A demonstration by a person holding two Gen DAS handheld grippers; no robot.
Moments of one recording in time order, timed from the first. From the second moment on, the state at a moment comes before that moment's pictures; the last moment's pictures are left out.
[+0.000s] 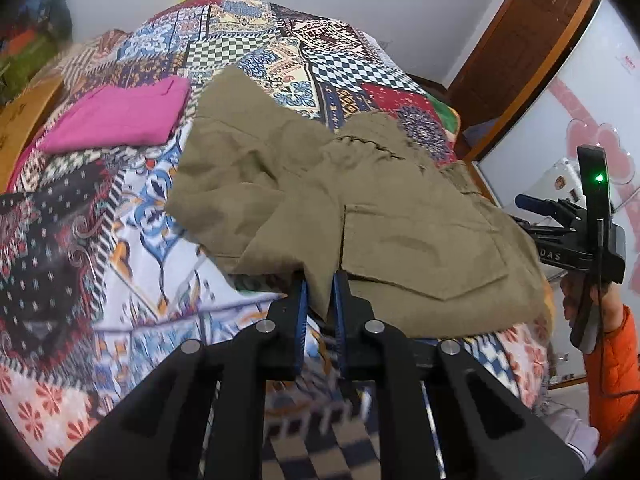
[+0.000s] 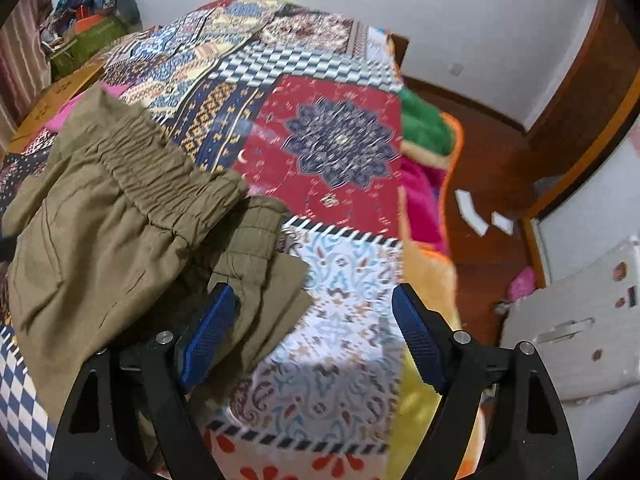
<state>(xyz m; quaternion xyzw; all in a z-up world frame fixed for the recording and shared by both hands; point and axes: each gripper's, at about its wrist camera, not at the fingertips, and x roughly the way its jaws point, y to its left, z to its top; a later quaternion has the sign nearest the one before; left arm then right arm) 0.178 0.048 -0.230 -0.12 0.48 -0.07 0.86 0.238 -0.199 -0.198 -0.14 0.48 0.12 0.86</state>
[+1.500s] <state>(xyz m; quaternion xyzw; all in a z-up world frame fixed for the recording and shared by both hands) 0.174 0.069 -0.242 -0.09 0.50 -0.04 0.86 0.197 -0.174 -0.207 -0.09 0.52 0.22 0.82</state>
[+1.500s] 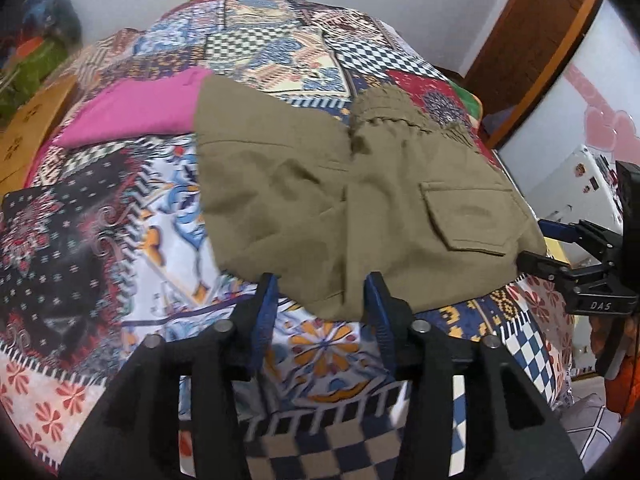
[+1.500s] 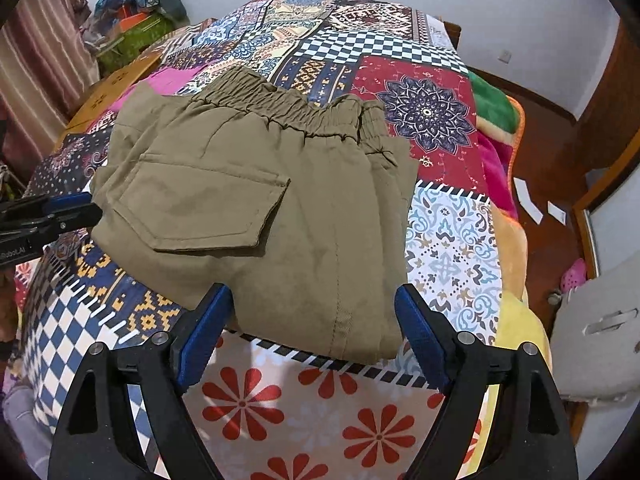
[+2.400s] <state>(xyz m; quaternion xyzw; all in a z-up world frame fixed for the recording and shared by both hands) 0.291 0.025 -0.244 -0.07 0.51 -0.04 0.86 0.275 -0.164 -0.222 -0.11 0.49 0.15 0.85</state>
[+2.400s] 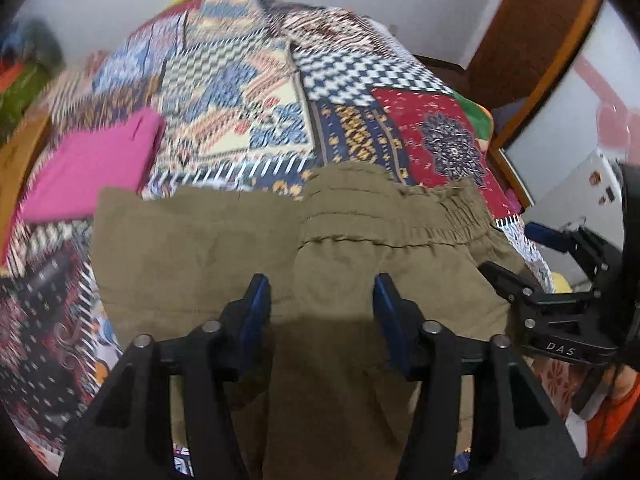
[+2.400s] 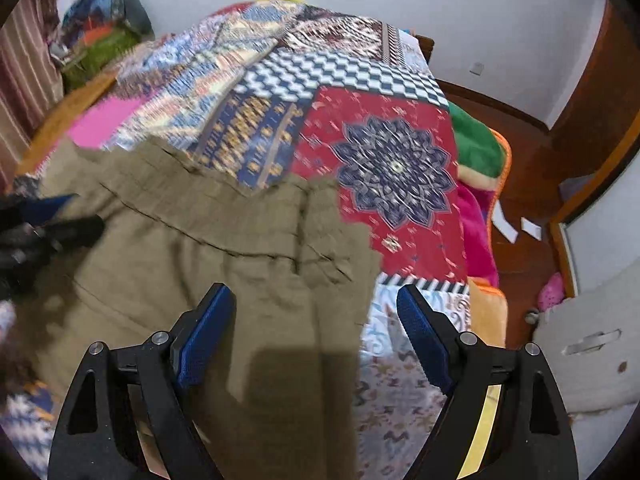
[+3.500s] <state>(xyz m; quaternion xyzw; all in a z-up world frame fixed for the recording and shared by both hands) 0.251 0.106 -0.257 -0.13 0.51 -0.05 0.85 0.245 -0.202 -0.220 0.00 0.52 0.17 0.84</state>
